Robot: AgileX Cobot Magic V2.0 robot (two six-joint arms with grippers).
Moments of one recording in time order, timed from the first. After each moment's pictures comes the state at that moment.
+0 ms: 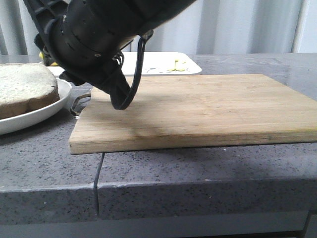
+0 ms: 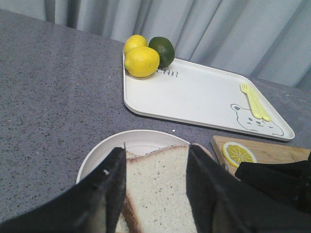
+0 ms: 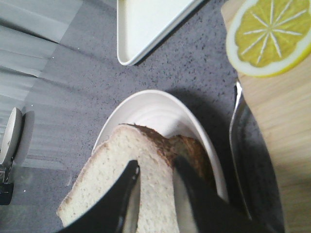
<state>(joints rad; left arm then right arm) -0.02 0.50 -0.48 -0.40 0.32 0.05 0.99 1.82 -1.20 1.22 -0.35 0.04</state>
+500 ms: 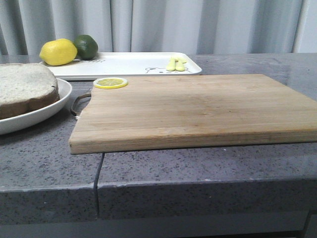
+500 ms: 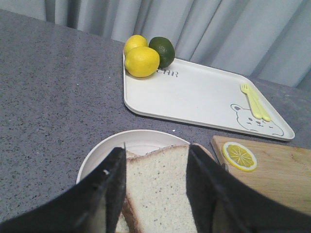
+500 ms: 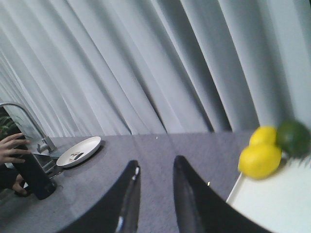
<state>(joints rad) -0.02 0.50 -0.48 -0.40 0.32 0.05 0.99 1.39 -1.20 0.84 -0.37 -0.43</state>
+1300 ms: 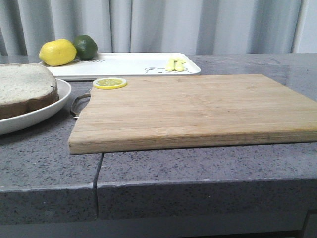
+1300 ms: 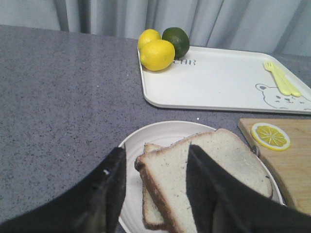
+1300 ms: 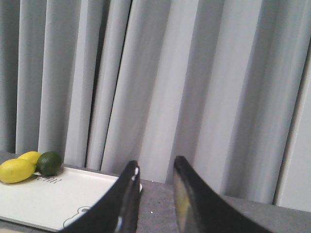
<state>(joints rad) -0.01 0.50 -0.48 -0.22 0.35 0.03 0.56 0.51 -0.56 1.29 -0.35 -1.42</state>
